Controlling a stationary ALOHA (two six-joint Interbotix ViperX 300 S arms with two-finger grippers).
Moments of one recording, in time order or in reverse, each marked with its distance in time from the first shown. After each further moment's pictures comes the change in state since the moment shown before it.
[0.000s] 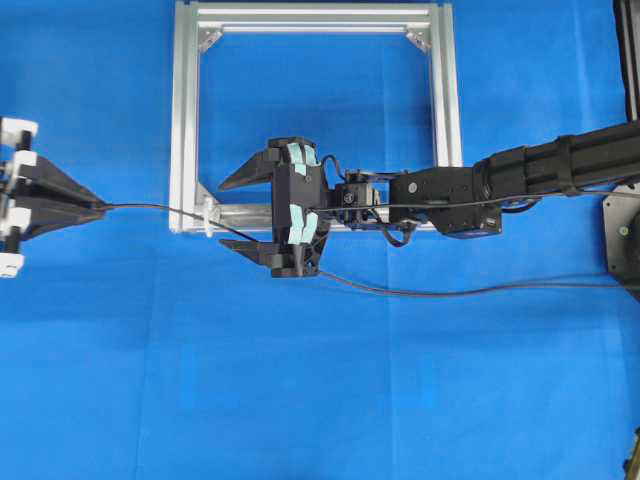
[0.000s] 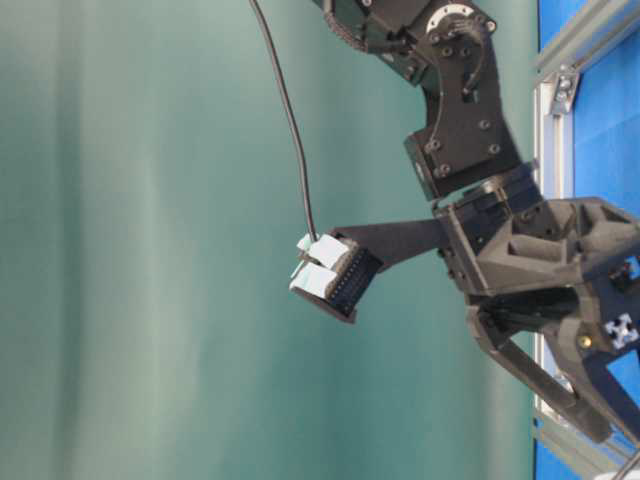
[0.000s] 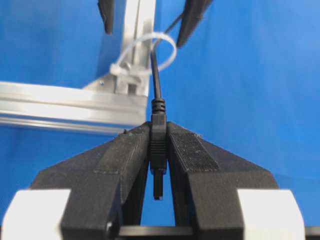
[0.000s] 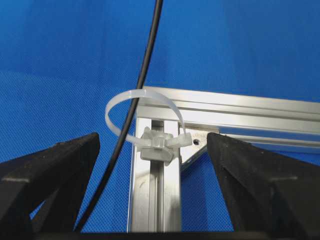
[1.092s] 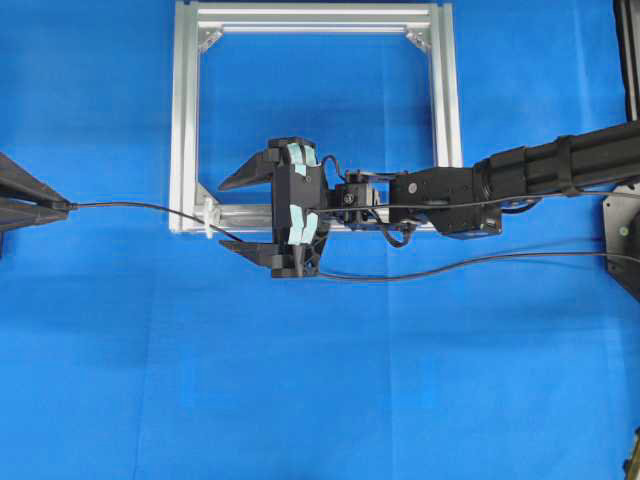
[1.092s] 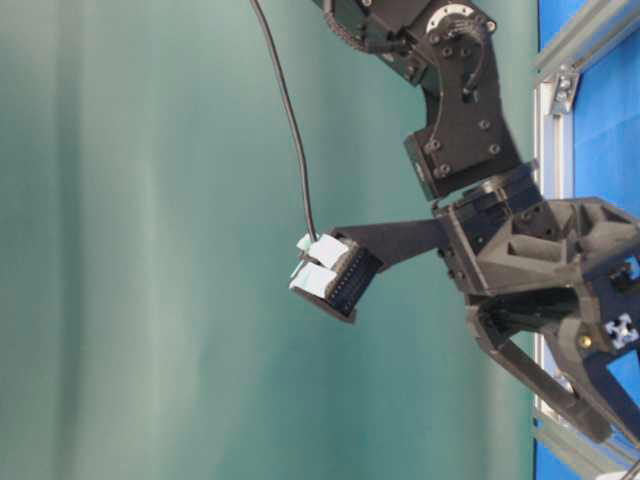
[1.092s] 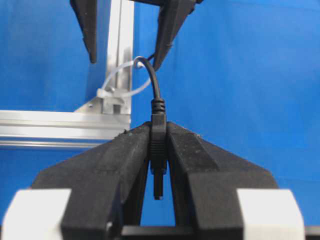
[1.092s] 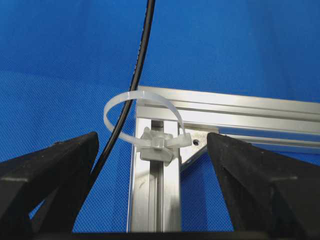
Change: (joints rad) left arm -0.029 -0.196 -0.054 0.009 0.202 0.009; right arm 0.000 -0.002 0.000 0.000 0.000 0.000
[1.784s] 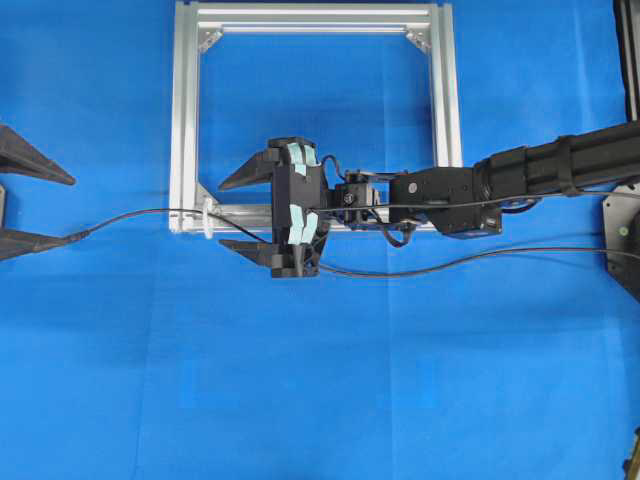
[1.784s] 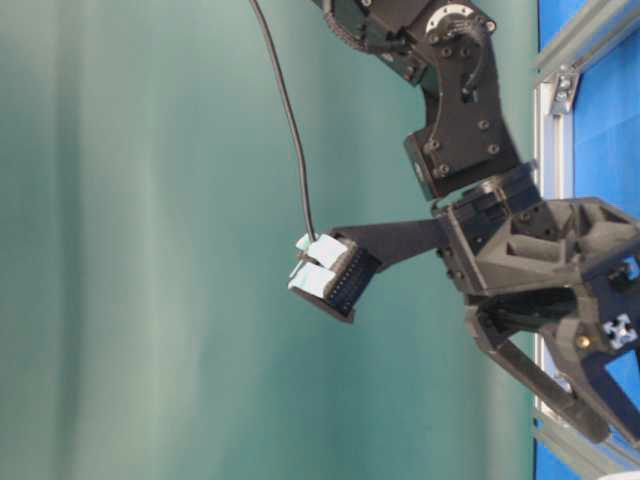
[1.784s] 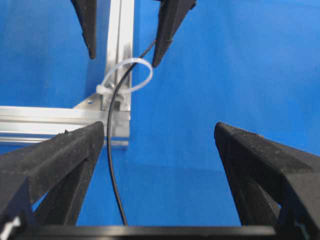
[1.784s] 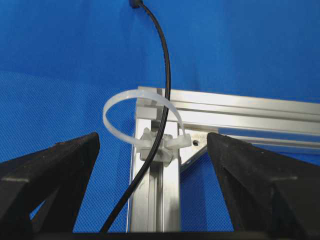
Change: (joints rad) left arm 0.000 0.015 0.006 0.000 -0.011 -0.003; right arm 0.000 -0.011 0.000 0.000 0.002 0.000
